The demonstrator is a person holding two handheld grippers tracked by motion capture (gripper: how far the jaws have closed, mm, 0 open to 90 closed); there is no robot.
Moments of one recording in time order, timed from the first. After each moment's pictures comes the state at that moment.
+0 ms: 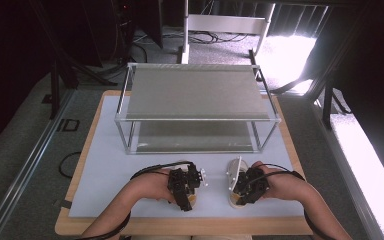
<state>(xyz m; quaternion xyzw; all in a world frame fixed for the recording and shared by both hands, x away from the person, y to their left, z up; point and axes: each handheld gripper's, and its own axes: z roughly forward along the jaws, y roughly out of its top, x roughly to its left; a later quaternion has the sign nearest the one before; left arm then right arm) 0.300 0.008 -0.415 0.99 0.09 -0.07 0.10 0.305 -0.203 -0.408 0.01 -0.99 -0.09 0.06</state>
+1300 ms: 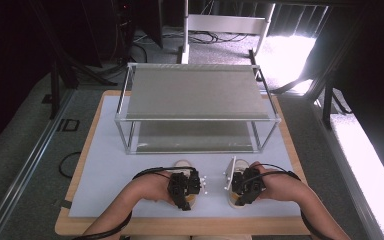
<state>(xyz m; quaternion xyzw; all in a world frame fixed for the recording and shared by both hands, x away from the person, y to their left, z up) 0.294 0.007 -0.423 0.99 0.00 -0.08 0.11 0.305 -0.192 -0.409 -0.02 -1.00 -0.05 0.06</state>
